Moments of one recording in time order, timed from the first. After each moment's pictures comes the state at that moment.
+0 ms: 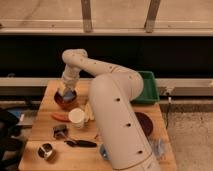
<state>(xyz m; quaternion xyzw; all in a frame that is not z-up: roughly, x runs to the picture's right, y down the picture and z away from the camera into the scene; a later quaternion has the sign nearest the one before) -0.221 0.001 0.900 -0.42 0.00 0.43 0.80</state>
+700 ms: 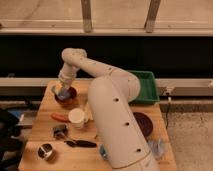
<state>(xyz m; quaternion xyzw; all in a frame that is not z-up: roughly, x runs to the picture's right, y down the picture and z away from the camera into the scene) -0.259 0.003 0.889 -0.45 -0.06 0.39 0.80</state>
